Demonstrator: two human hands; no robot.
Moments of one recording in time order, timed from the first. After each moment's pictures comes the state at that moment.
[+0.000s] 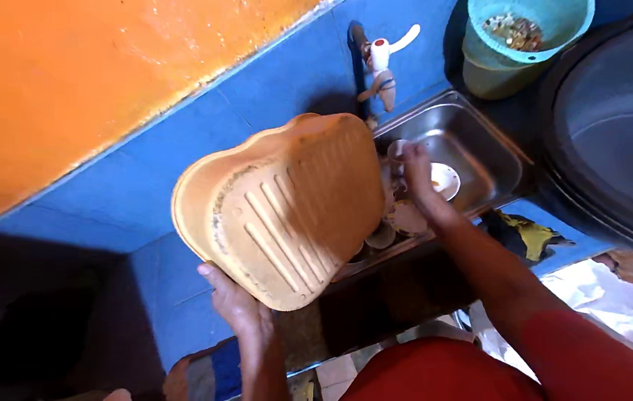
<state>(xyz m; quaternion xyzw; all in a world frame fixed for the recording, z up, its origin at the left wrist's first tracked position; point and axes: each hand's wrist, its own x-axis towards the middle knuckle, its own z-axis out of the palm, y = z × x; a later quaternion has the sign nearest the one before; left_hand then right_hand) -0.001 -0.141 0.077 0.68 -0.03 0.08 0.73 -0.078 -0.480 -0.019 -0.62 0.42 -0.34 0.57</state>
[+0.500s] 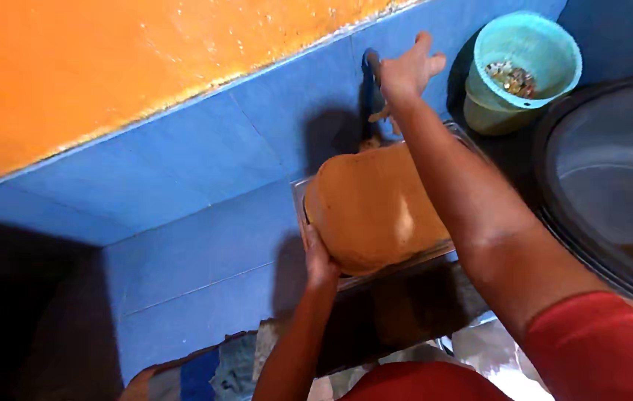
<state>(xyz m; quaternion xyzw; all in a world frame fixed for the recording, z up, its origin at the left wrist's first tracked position) -0.009 -0.266 -0.007 0.63 0.07 -0.28 0.73 0.016 -0.549 0.155 -0.62 0.51 -0.39 0.44</state>
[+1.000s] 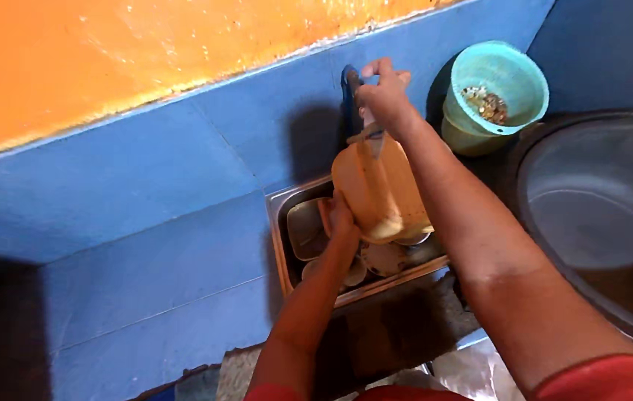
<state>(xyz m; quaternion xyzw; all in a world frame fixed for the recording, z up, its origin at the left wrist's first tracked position) 0.005 -0.432 -0.024 0.62 0.04 -0.31 0.72 0.001 -0.585 0.140 -0.76 0.33 -0.30 0.47</state>
